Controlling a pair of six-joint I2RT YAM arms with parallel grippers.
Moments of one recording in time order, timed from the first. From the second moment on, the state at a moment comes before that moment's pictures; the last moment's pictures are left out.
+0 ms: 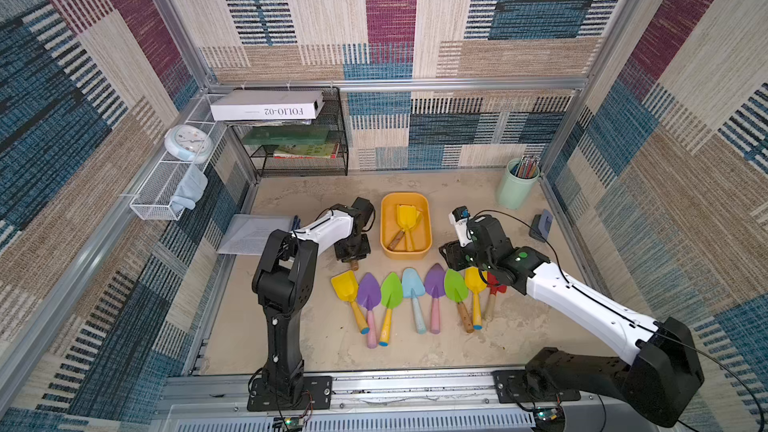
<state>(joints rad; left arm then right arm) -0.38 2.01 1.44 -0.90 -0.08 -0.63 0.62 1.23 0.90 -0.40 0.04 0.23</state>
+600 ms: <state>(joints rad) -0.41 1.77 1.41 -0.90 -0.10 -0.57 0.61 1.25 0.95 -0.37 -0.05 0.24</state>
